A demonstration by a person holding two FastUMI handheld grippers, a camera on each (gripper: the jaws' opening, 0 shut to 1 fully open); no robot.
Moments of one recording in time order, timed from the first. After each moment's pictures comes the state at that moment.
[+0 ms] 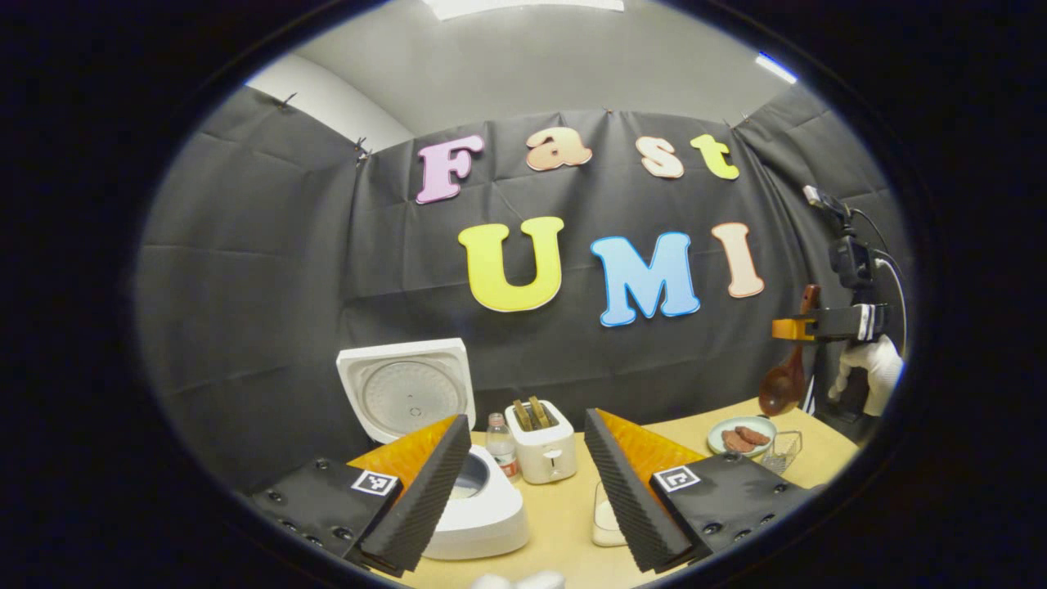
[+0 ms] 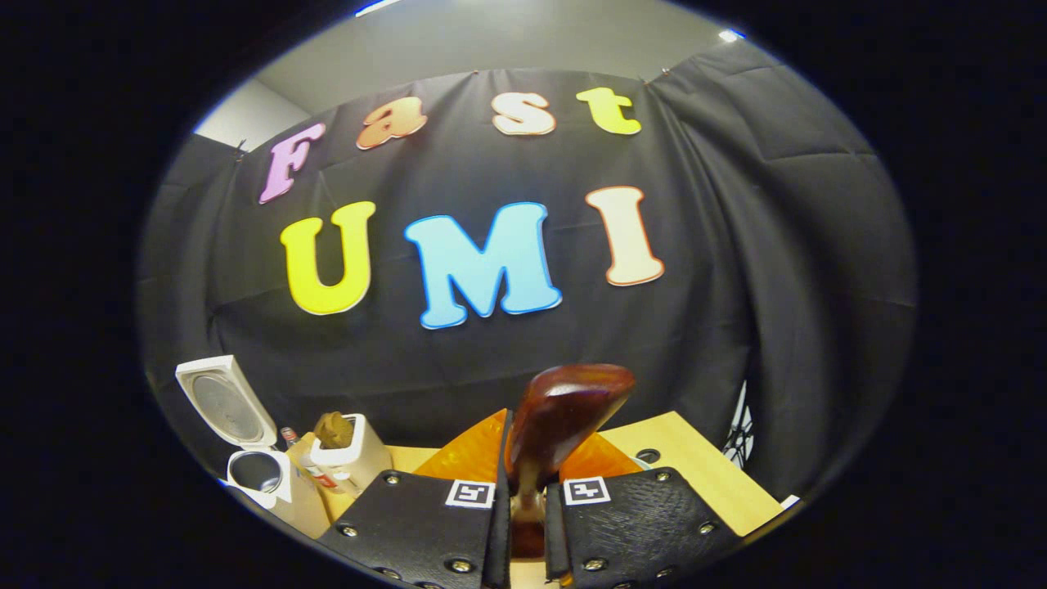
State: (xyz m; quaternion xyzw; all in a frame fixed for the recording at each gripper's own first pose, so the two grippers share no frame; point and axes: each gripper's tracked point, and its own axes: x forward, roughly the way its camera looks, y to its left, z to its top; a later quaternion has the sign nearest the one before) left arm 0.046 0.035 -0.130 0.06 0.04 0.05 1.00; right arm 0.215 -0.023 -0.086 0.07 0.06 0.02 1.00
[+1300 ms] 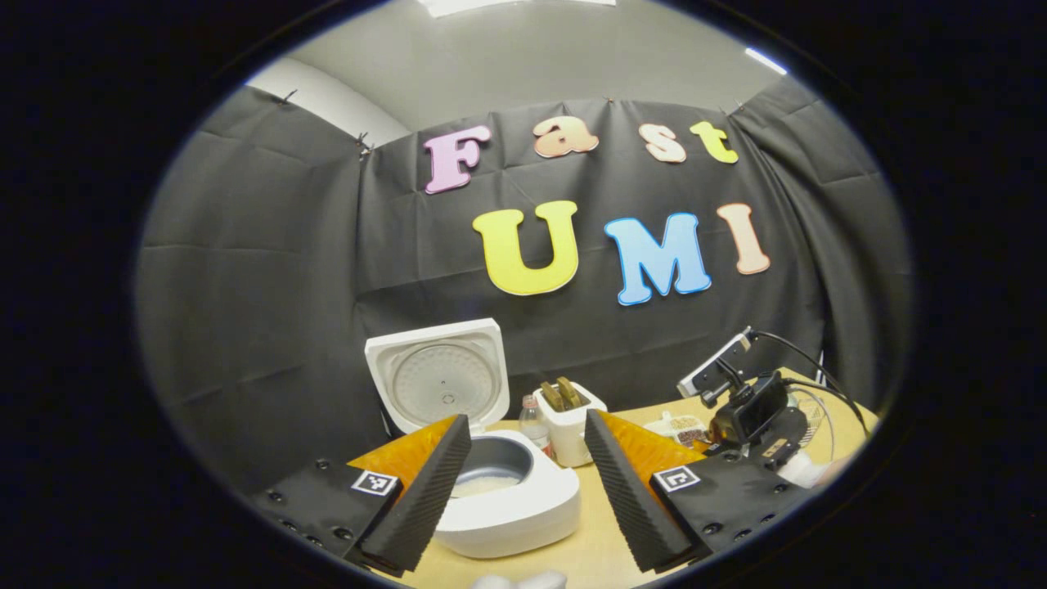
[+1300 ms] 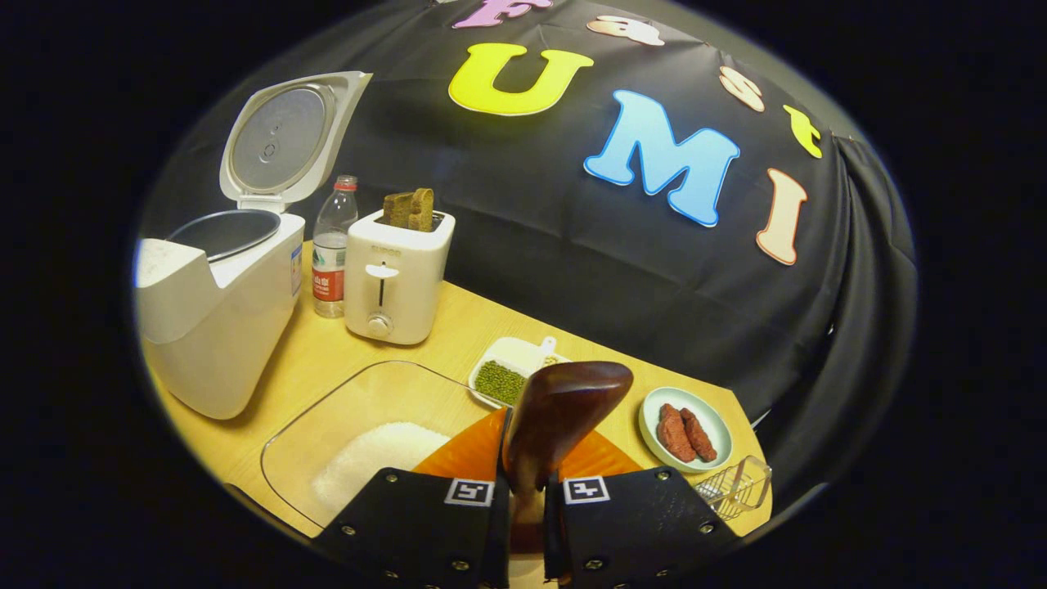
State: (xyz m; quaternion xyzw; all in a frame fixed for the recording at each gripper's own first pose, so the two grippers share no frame) left arm 0.038 0.098 -0.162 0.08 0.06 0.05 0.99; right arm 0.221 0.129 -0.333 -0.17 0.21 0.09 0.96
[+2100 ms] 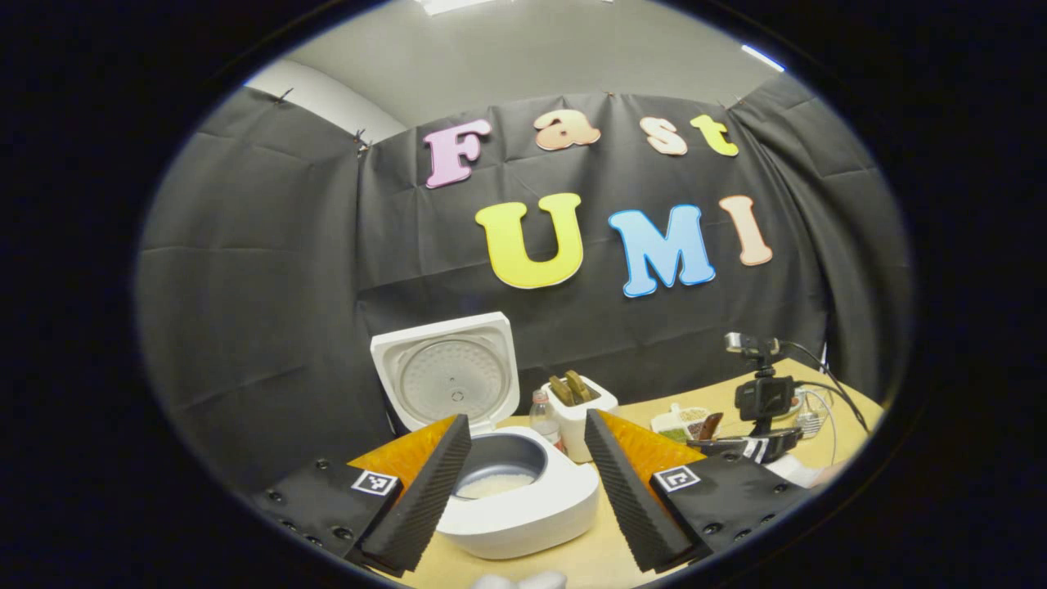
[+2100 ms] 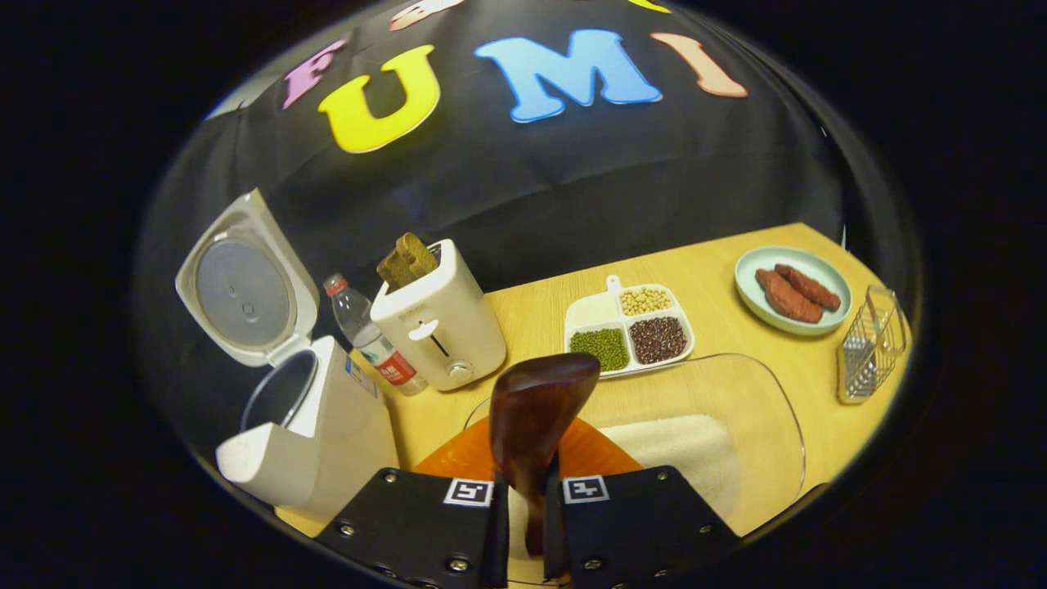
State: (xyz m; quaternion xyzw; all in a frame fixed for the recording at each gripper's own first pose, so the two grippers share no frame) left arm 0.045 0.118 -0.166 0.09 0.06 0.05 0.99; right arm 0.211 0.181 -0.335 0.21 0.30 0.11 0.92
